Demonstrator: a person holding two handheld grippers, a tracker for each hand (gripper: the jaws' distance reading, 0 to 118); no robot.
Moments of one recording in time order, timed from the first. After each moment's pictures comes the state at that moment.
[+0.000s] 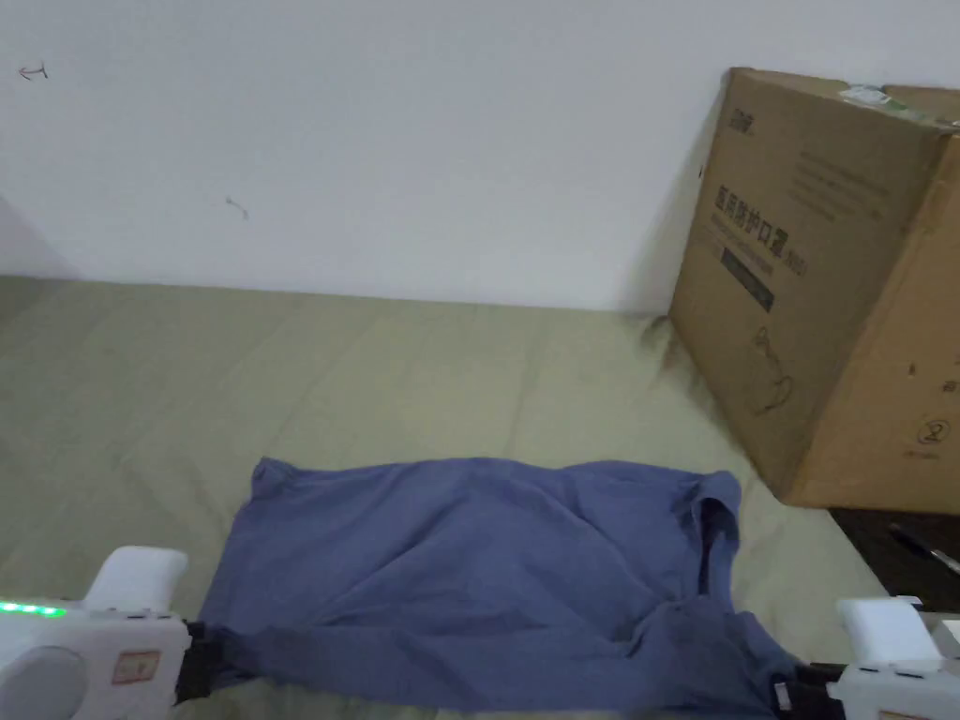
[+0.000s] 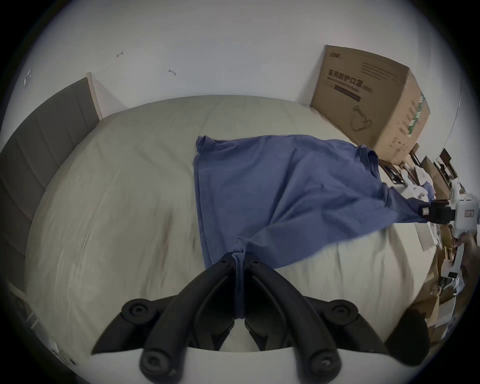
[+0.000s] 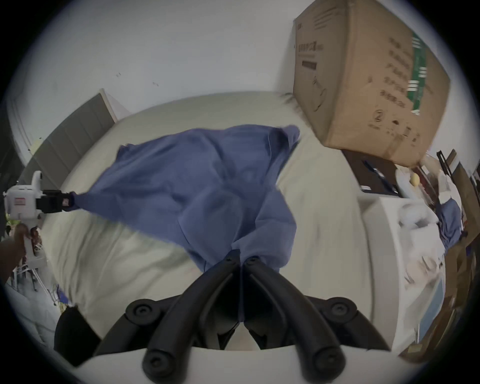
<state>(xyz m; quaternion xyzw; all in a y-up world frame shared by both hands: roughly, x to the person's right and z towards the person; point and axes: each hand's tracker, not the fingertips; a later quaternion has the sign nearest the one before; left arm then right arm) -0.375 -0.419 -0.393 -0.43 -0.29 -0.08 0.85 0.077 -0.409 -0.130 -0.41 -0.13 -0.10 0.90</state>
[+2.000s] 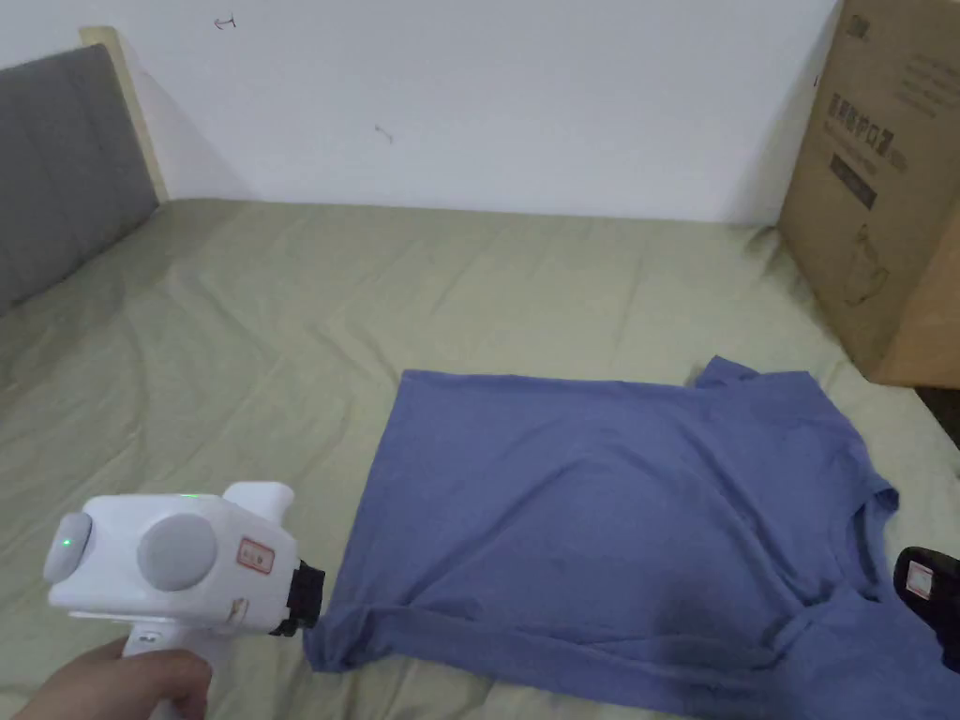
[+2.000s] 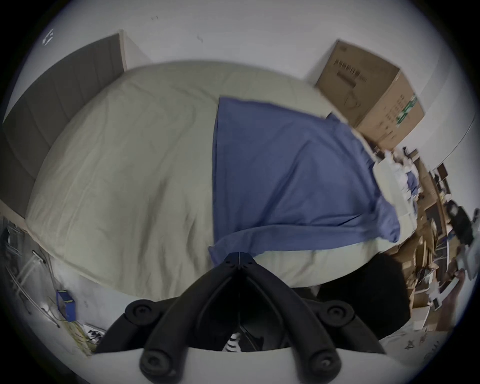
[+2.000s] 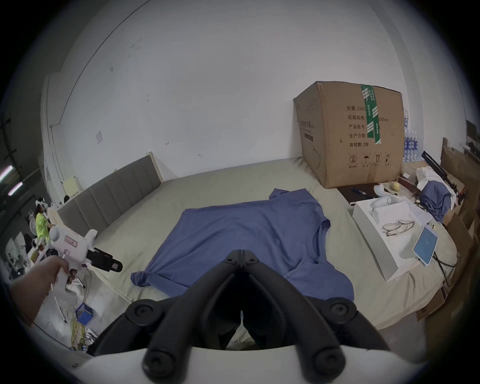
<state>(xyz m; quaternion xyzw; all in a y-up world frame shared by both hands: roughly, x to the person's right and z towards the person) -0.476 -0.401 -0.258 -0.54 -0.25 -0.06 0.80 -0.078 -0.337 0.053 -0.20 -0.11 -0.13 0.97</state>
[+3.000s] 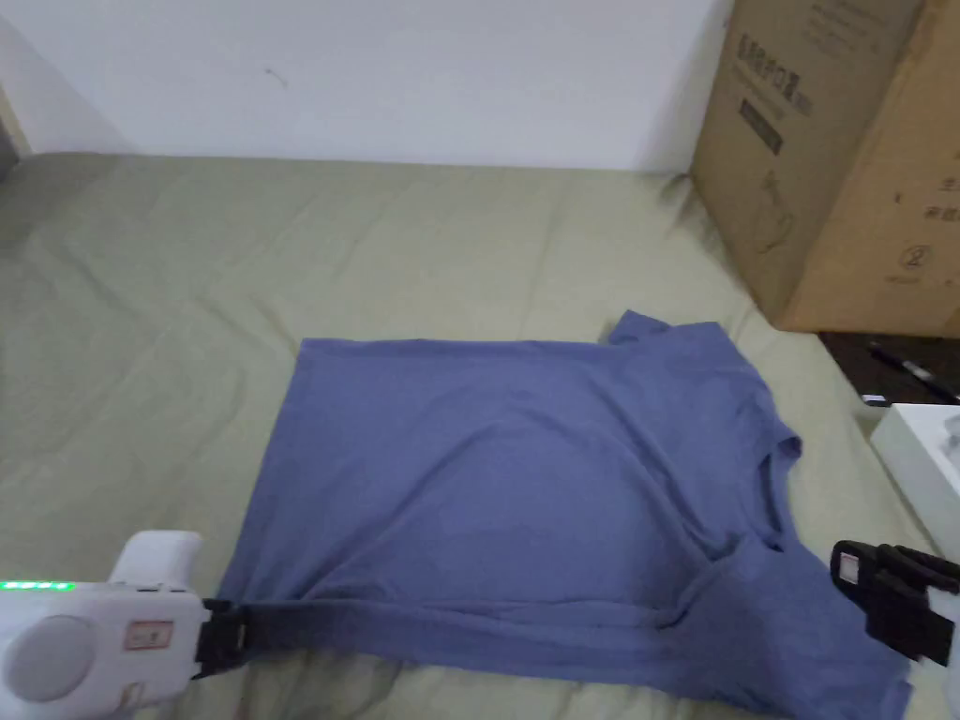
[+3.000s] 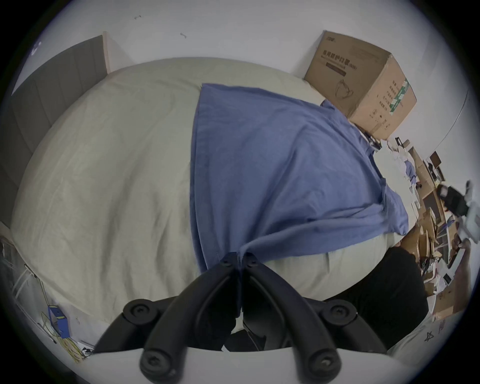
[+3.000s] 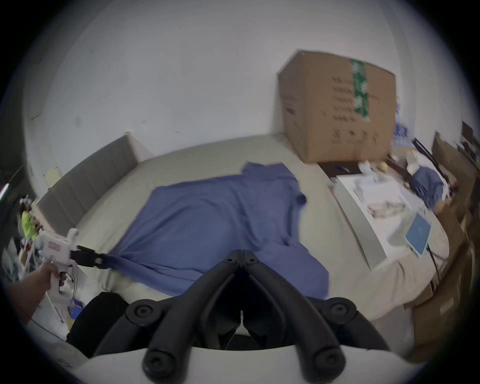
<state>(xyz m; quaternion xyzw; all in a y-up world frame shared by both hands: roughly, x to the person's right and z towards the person) -0.465 -0.446 -0.245 -0.49 -0.29 -0.05 0.82 -0.001 -0.383 0.045 -0.29 -0.16 -0.15 0.93</state>
